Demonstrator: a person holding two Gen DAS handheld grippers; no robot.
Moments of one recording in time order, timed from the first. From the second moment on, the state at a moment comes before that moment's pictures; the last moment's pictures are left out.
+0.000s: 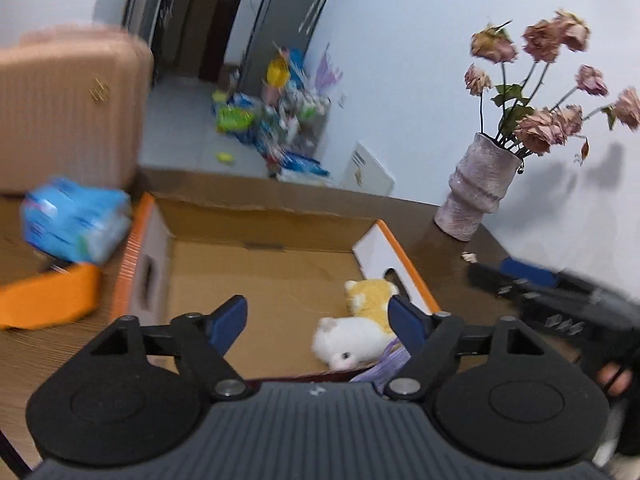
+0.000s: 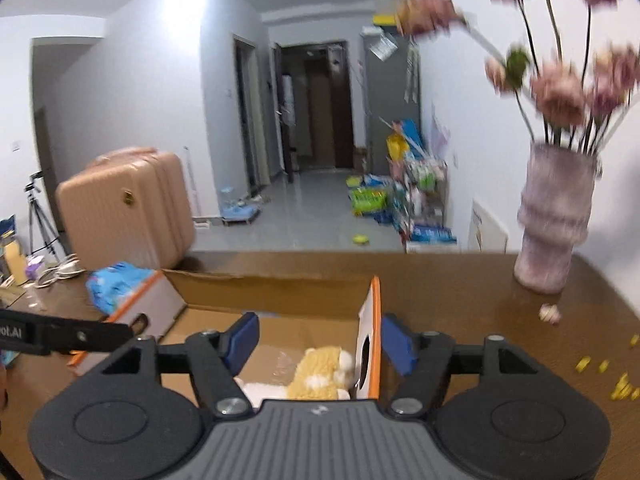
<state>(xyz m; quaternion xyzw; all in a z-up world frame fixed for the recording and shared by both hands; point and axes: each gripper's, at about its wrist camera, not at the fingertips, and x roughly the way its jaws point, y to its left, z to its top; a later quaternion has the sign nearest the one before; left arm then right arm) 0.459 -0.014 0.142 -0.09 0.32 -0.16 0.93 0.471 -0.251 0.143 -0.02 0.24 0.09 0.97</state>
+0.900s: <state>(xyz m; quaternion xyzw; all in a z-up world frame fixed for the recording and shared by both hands) 0.168 0.047 0.093 -0.01 0.15 -0.04 0.99 0.197 -0.220 0.104 -0.04 0.11 0.17 0.98</state>
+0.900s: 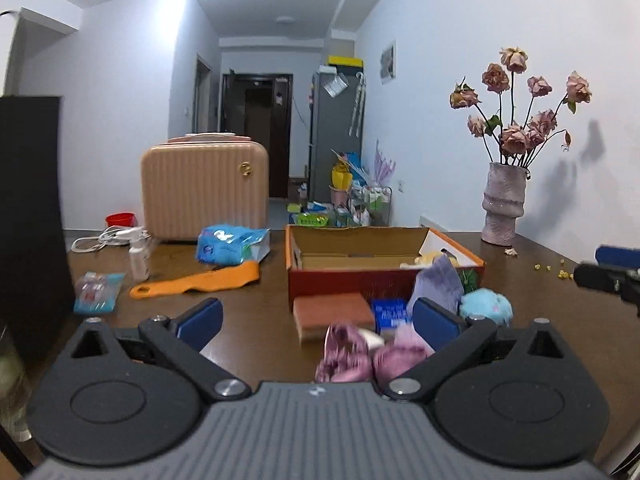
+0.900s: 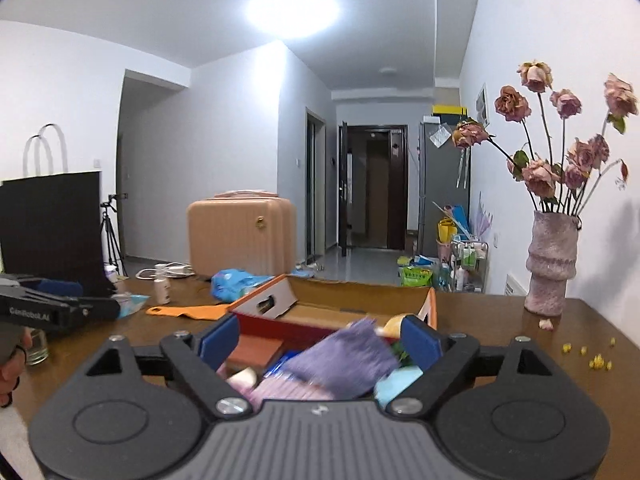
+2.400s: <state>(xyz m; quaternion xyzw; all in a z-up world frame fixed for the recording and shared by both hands) 0.326 0.051 0.020 -0.09 0.29 -0.12 0.95 0.293 -0.145 0.017 0.05 0.24 0.22 0.94</state>
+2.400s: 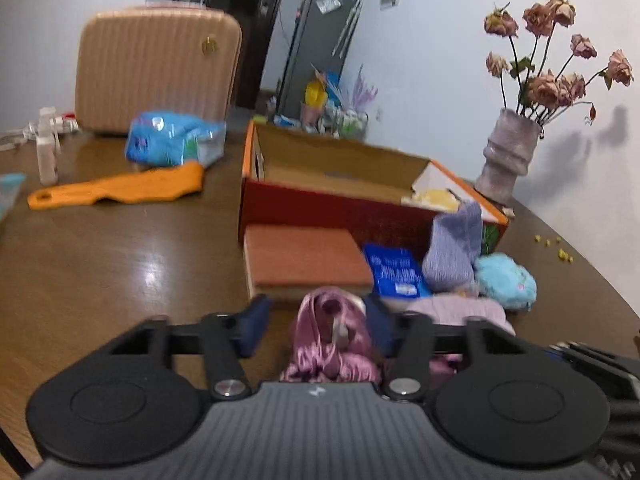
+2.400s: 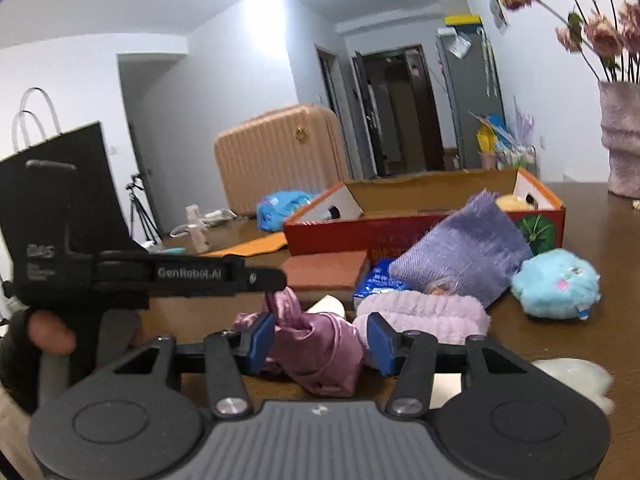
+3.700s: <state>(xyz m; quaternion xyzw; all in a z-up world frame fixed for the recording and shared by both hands) 0.197 0.040 -0.007 -0.11 0.29 -0.16 0.94 0.237 -0.174 -0.004 0.07 0.26 0.24 0.93</state>
